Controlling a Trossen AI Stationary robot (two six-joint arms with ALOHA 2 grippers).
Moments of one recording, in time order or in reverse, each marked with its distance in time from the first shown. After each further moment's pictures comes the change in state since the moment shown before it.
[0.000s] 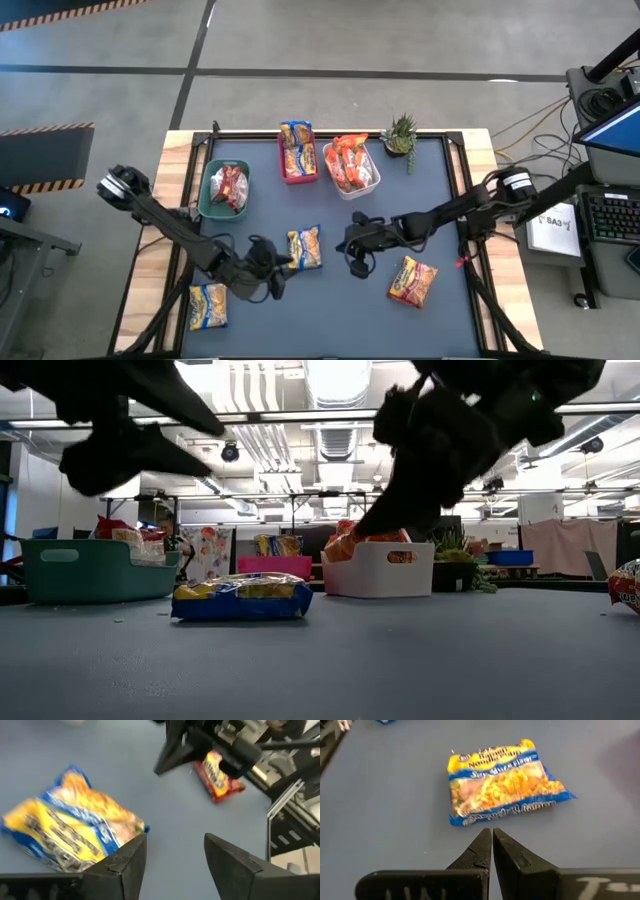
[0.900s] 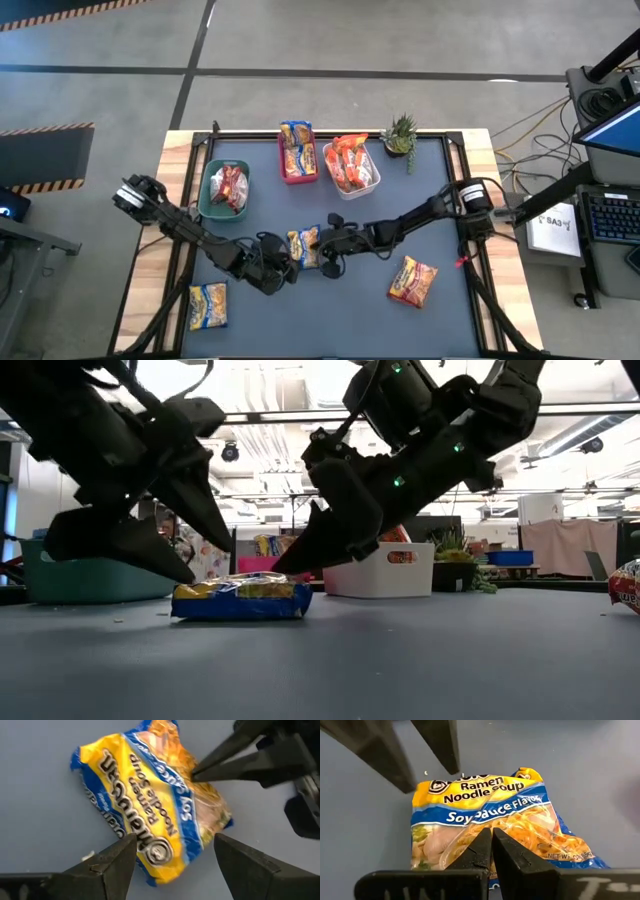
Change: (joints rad) left arm 0.104 0.176 0.050 -0.217 0.120 -0.410; right arm -0.036 0.351 0.222 0.178 0.077 -0.120
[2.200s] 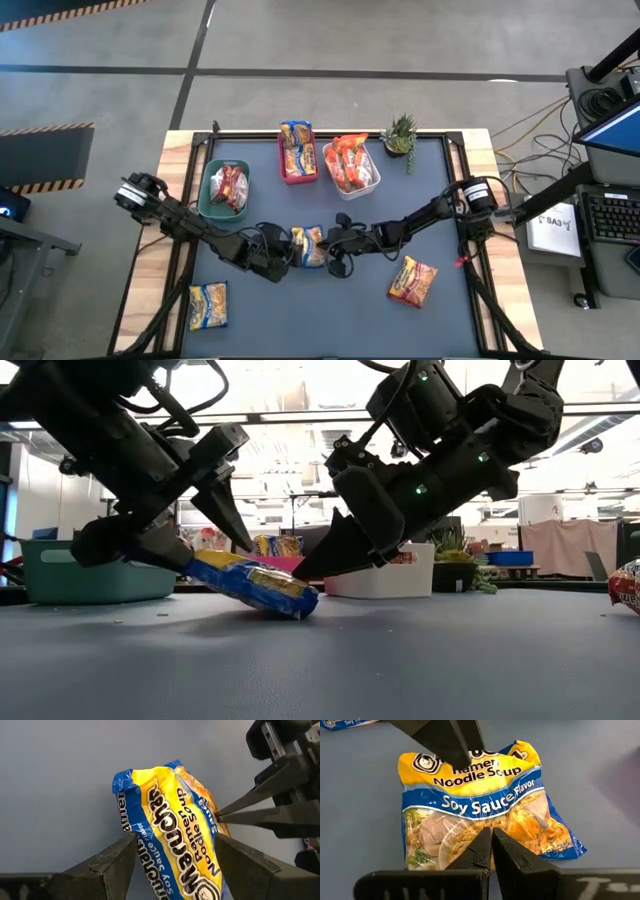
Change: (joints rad) left arm 0.089 -0.002 -0.022 0.023 -0.062 -0.069; right arm 0.003 0.030 -0.113 0.071 0.052 0.048
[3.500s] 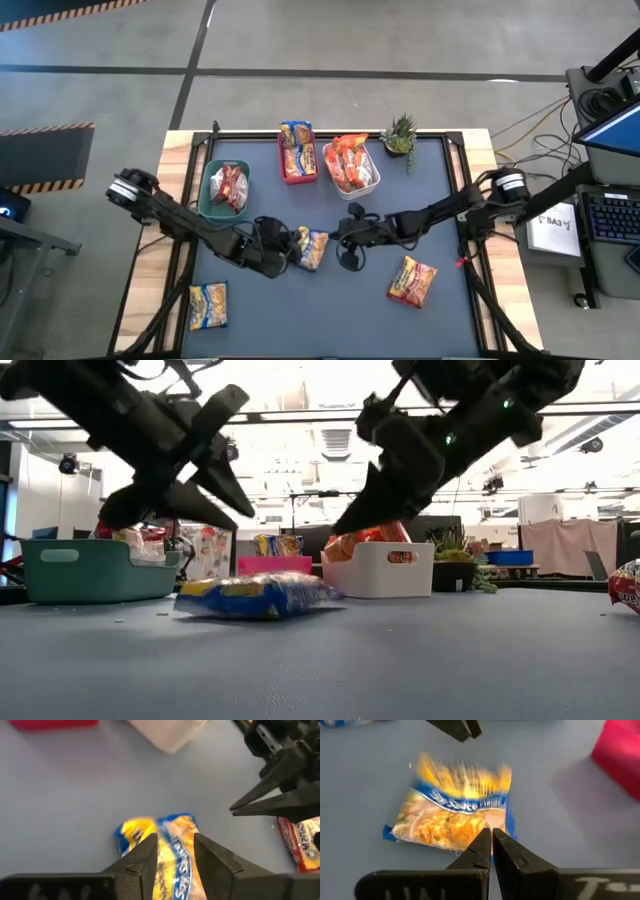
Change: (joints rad) left arm 0.008 -0.083 0.009 0.011 -0.129 0.235; right arm -0.004 -0.325 -0.049 -0.239 0.023 -0.027
